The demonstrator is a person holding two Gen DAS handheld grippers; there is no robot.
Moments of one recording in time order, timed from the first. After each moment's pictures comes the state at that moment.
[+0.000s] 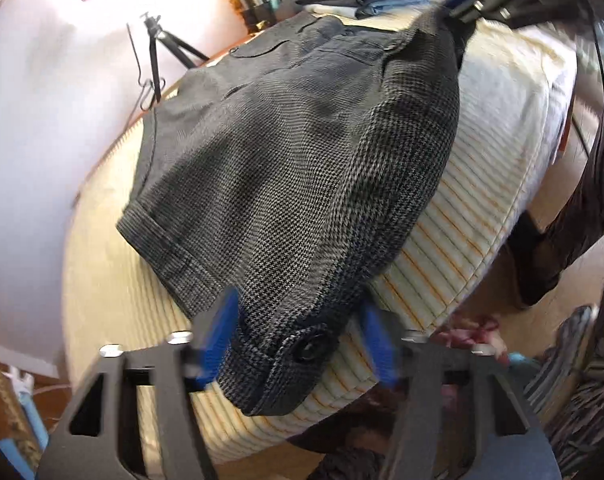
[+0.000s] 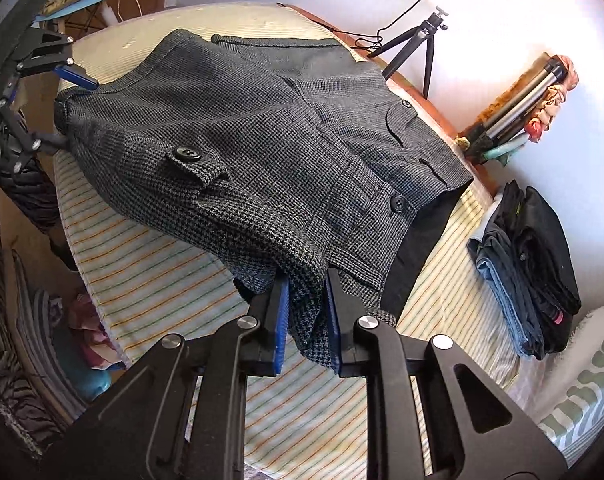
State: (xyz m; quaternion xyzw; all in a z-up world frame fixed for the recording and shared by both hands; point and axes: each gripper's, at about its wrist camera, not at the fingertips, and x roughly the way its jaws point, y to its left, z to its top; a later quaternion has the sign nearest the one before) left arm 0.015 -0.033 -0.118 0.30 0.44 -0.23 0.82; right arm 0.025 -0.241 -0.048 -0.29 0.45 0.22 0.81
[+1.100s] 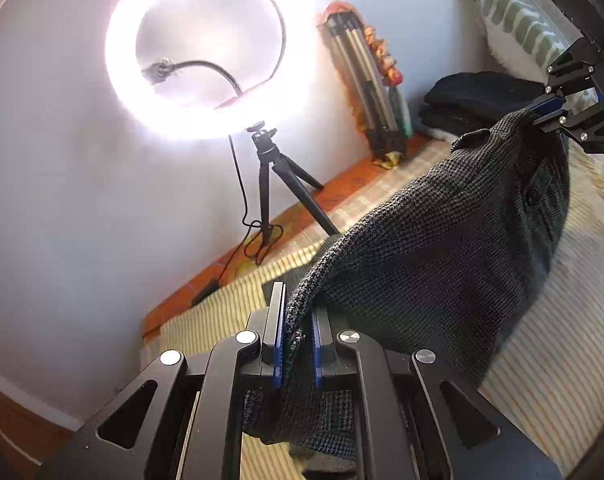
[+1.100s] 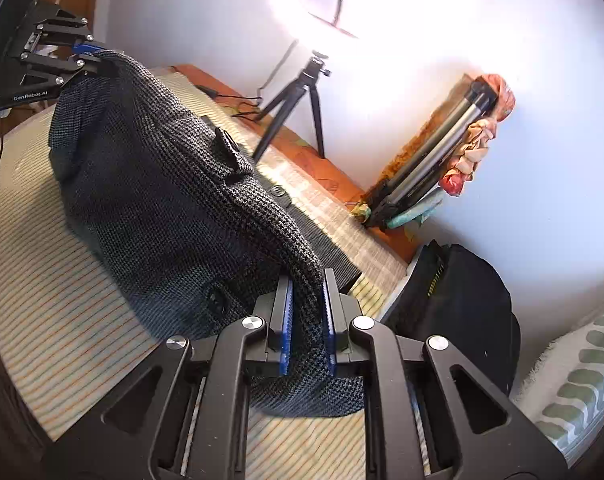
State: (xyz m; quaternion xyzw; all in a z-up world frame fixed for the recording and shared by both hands) left arm 0.242 -0.063 -0.002 0.29 0.30 -0.19 0.89; right arm 0.194 -0.281 0.026 -0.25 0.40 0.13 0.87
